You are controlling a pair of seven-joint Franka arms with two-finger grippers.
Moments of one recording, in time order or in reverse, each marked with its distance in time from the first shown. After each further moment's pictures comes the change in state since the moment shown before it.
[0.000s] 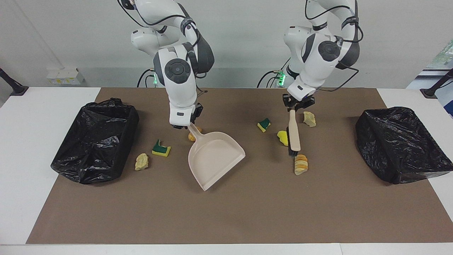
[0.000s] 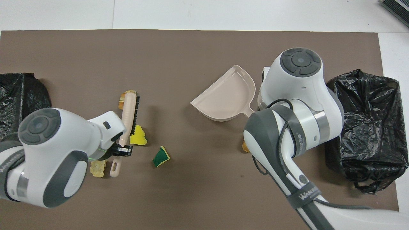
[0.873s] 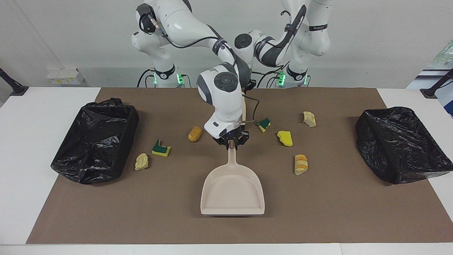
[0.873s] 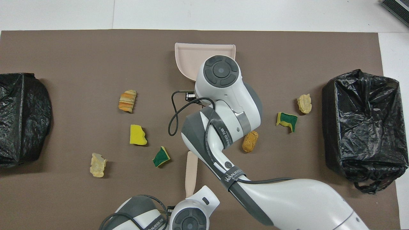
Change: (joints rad) left arm -0.630 0.013 -0.021 -0.211 -0.034 0.139 -0.671; right arm 0.115 0.286 -0.004 0.296 0.064 0.282 0.883
